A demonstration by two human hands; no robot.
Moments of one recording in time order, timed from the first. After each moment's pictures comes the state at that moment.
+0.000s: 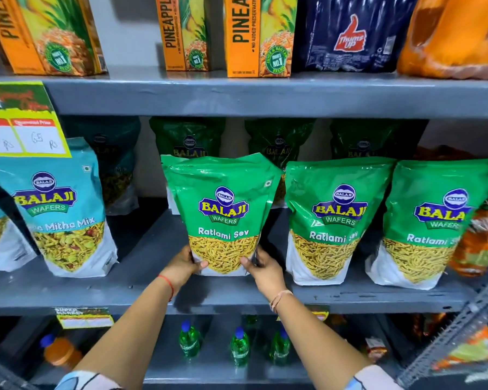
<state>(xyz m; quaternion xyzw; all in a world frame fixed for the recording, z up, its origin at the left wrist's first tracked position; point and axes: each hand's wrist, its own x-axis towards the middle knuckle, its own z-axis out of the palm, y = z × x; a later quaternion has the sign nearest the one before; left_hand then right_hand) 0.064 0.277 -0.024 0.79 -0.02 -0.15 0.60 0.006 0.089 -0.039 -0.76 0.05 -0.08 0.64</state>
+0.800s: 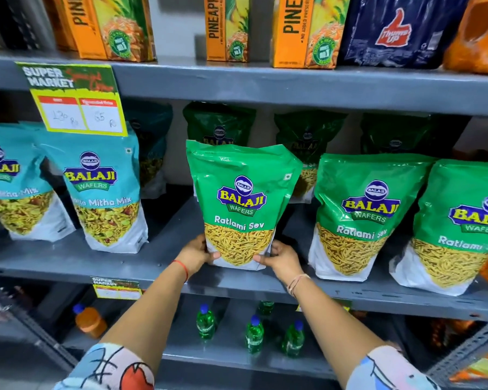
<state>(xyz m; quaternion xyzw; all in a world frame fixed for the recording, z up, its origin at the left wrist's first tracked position) 0.045 0.301 -0.011 0.81 -0.03 -0.12 0.57 0.008 0.099 -0.028 -0.74 0.05 -0.02 0.67</state>
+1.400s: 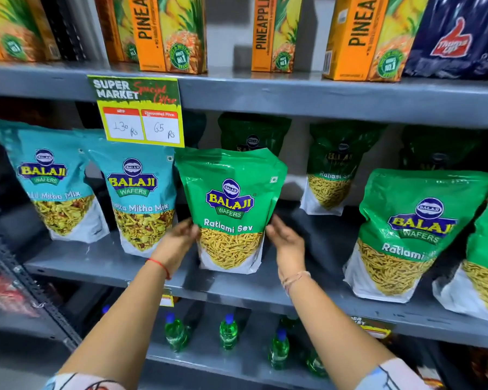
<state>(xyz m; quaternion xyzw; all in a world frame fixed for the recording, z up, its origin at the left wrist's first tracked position) 0.054 0.388 0.028 0.69 0.00 -0.02 0.73 0.045 0.178 0.012 -0.59 0.04 -0.16 0.79</state>
